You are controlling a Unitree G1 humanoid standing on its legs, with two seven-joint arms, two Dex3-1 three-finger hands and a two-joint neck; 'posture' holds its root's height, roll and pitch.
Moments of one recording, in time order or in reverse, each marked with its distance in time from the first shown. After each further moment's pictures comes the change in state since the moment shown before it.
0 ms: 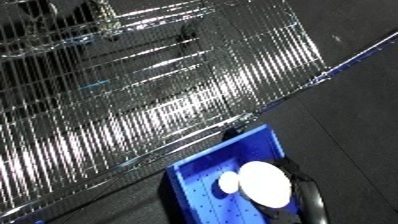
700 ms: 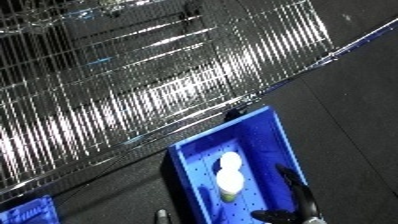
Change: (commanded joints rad) left arm -0.036 0.004 -0.094 0.048 -0.032 -0.004 -0.051; right arm -0.105 0.074 0.045 0.518 0.021 0.041 0.090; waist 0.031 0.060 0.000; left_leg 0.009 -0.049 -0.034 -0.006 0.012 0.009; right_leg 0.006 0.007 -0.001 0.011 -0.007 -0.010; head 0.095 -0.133
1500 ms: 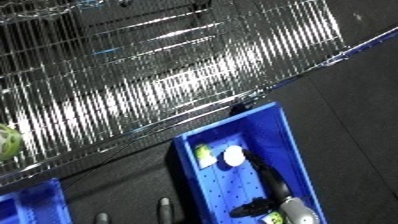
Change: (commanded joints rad) left arm 0.005 0.024 0.113 -0.019 -0.087 0.044 0.014; right arm 0.002 0.032 0.094 -0.139 -0.015 0.078 0.236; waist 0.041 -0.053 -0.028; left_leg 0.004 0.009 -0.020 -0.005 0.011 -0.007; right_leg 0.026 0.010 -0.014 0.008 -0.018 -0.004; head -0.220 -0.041
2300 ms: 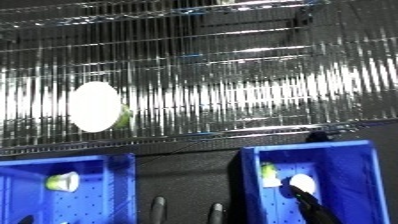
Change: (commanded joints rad) left arm -0.081 0.009 -0.010 0.019 0.085 -0.013 0.007; right arm 0.039 0.084 0.040 0.041 0.075 0.103 0.157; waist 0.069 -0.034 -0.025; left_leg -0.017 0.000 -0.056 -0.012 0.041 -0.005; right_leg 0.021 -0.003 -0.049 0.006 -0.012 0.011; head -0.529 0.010
